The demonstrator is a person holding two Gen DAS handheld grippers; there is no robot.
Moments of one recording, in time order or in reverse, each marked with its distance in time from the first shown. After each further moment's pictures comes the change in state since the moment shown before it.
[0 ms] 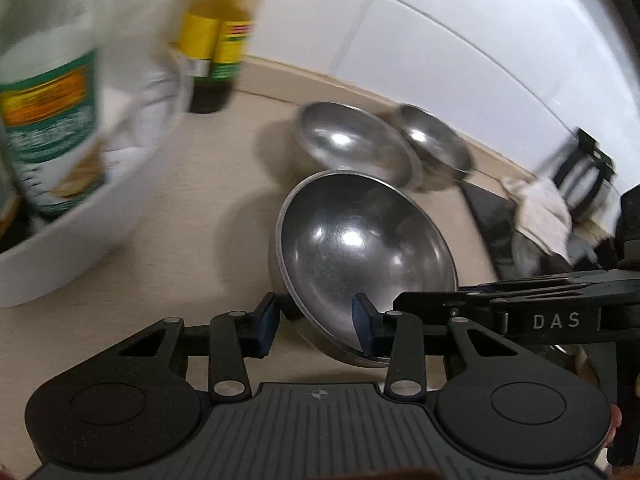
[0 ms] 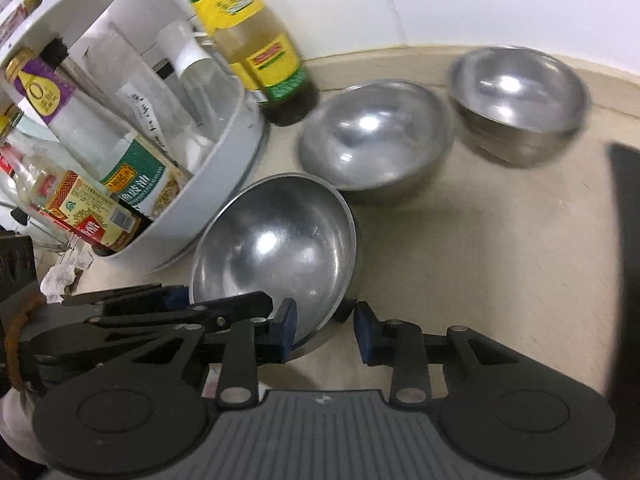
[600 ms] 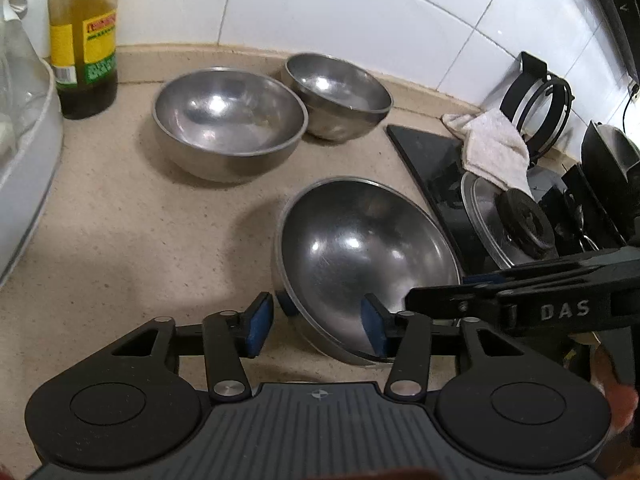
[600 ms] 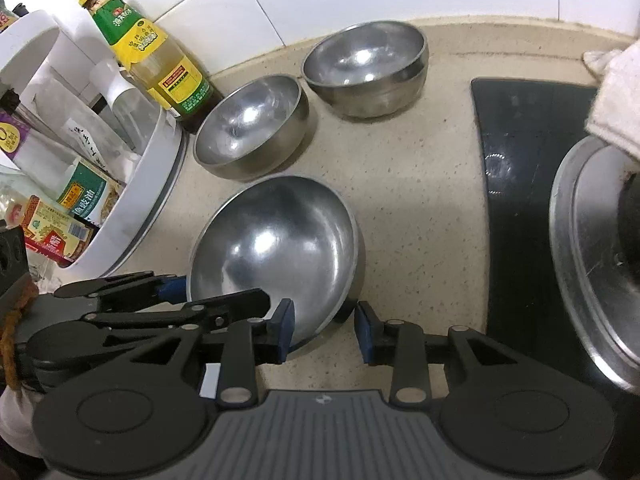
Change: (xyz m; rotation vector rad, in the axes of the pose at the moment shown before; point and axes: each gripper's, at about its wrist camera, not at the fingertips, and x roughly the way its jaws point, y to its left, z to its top) left arm 0.029 -0.055 -0.004 0.171 0.086 -0.066; right arm -0.046 -0.049 -0.033 0.146 -0.018 -0.117
